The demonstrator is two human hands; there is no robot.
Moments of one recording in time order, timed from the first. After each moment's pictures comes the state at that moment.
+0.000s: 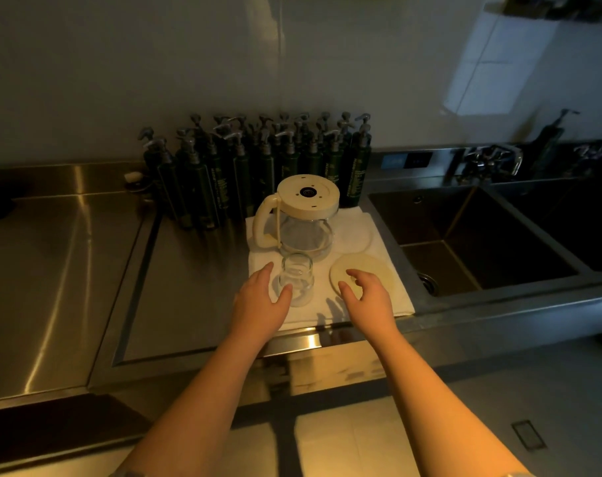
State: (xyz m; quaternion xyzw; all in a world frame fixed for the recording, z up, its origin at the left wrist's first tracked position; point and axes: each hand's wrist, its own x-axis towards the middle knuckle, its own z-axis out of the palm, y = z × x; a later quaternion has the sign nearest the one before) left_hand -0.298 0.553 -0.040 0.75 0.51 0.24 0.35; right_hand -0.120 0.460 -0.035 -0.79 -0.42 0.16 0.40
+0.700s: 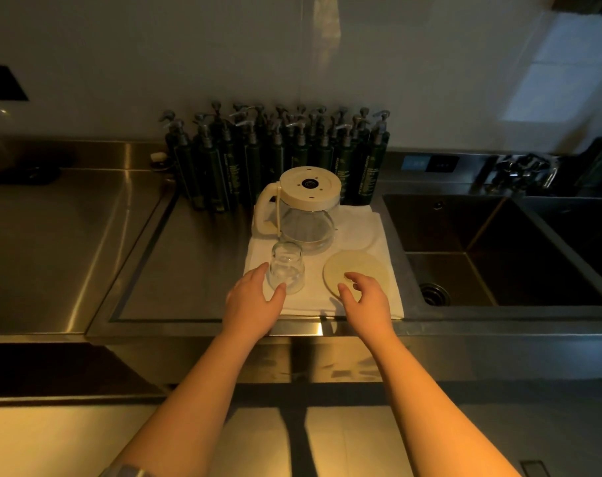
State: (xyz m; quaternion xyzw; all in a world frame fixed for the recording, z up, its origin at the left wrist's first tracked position) left_hand -0.271 0.500 -0.034 0.72 0.58 0.24 0.29; right_hand -0.082 0.435 -0.044 -0.76 -0.46 0.21 0.41
